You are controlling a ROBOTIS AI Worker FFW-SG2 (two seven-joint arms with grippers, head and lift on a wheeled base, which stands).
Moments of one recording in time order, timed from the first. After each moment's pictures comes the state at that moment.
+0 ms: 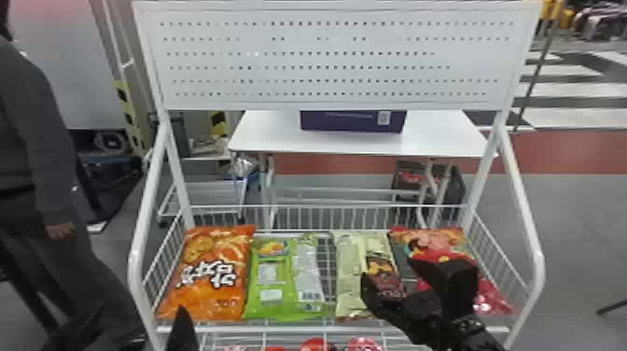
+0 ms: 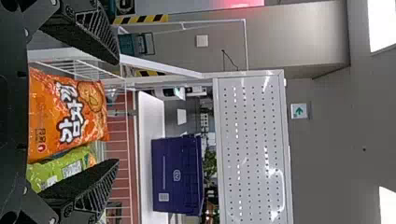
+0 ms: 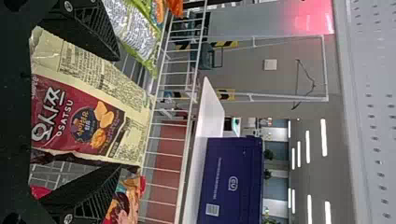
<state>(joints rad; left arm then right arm) 0.86 0.30 -0.09 -2.49 0.05 0.03 0.33 0.03 -0.24 0.28 -1.68 -0.19 0.24 0.05</state>
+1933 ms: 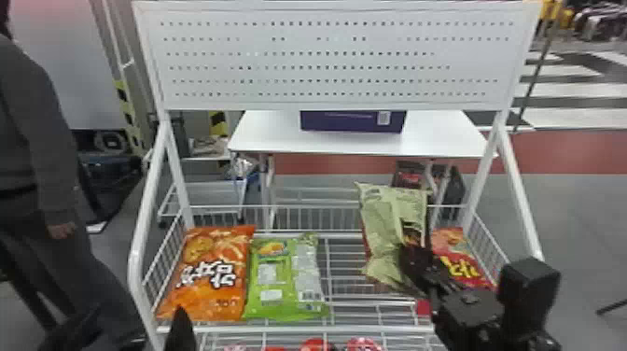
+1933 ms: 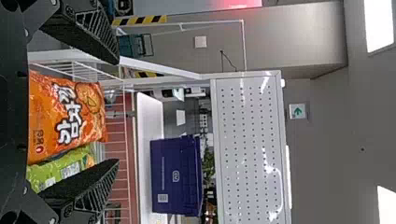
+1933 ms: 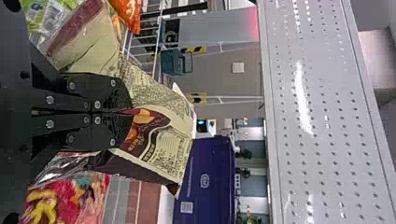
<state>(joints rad) 0.86 0.29 -0.09 -2.49 0.03 0.03 0.33 0.29 -0.32 0.15 -2.13 -0.29 0.32 0.03</state>
